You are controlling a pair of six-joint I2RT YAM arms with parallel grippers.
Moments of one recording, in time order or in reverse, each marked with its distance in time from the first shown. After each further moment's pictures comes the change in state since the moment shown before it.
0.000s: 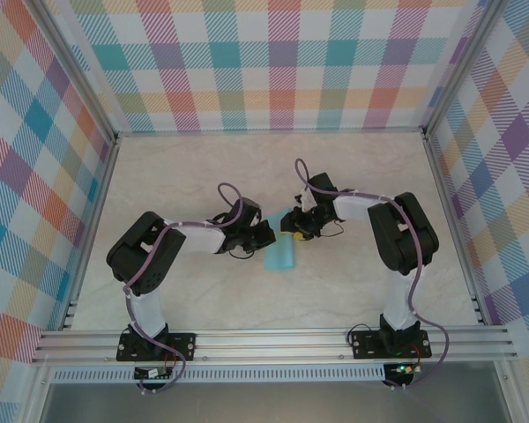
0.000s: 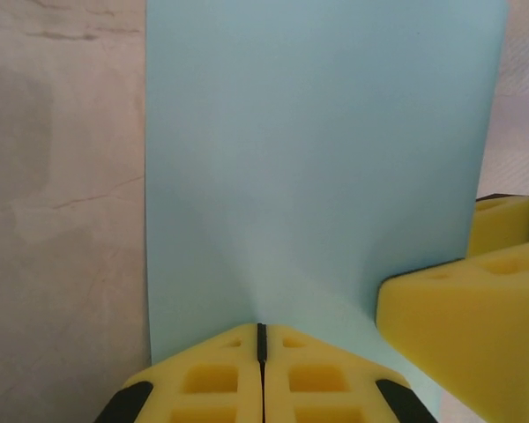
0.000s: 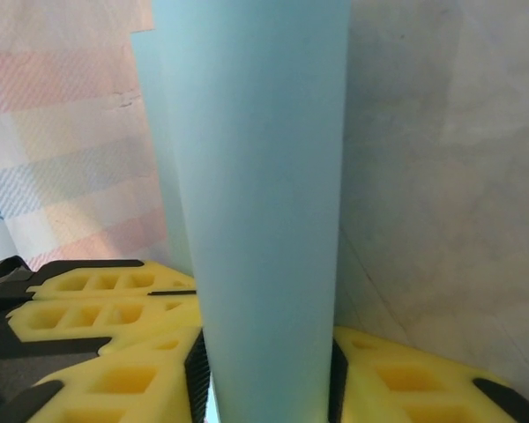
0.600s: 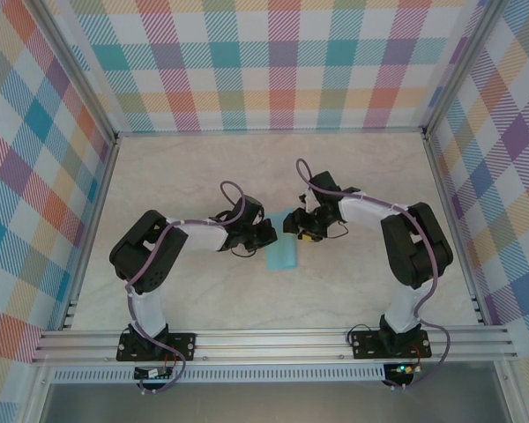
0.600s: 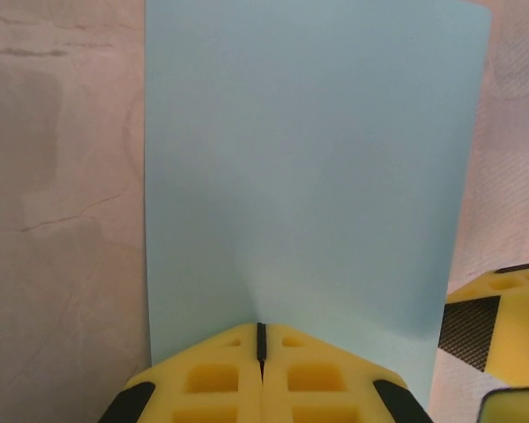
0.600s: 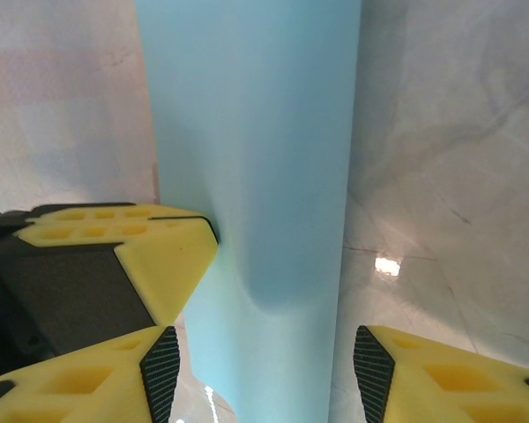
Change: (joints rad) left arm -0.006 0.021 0.039 -0.034 -0.006 0.000; right arm 0.037 -0.125 -0.026 -0.130 0.135 -0.027
